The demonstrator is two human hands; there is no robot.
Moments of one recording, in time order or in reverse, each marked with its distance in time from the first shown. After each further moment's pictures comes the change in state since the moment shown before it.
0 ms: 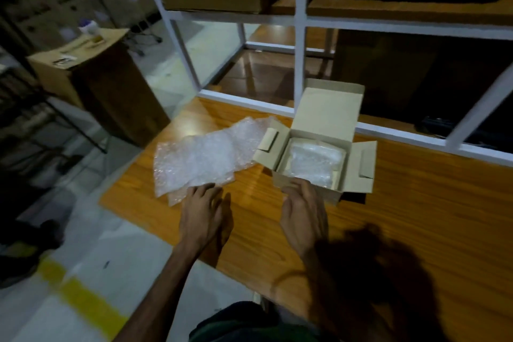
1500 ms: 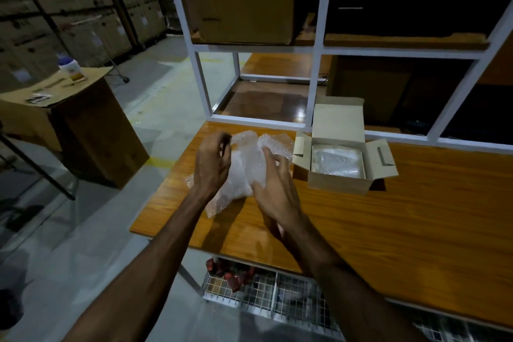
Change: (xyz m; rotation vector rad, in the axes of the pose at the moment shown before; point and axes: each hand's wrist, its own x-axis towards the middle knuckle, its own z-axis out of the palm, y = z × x) left_hand 0.115 -0.070 -0.107 -0.484 0.338 0.320; right_hand 0.013 -0.205 0.053 0.153 -0.013 0.058
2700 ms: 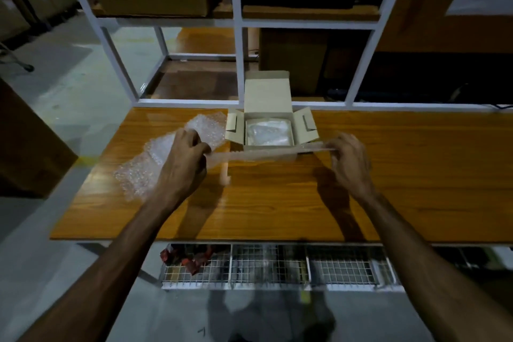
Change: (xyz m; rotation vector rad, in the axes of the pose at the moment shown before) left_hand -0.049 0.099 0.022 0.225 -0.407 0.259; right_hand -0.075 0.195 -0.220 -0.459 0.311 0.015
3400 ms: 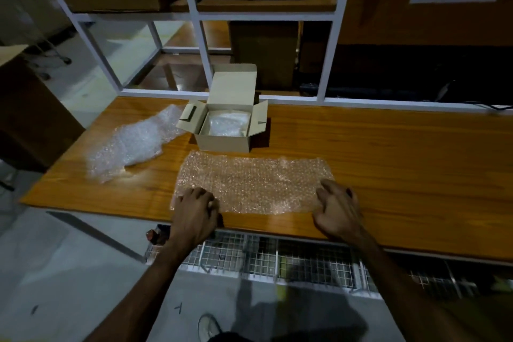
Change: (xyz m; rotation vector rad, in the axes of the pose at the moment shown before) left_hand -0.083 0.187 0.134 0.117 -0.253 -0.308; right_hand -0.104 0.189 -0.019 -0.190 -0.515 0.022
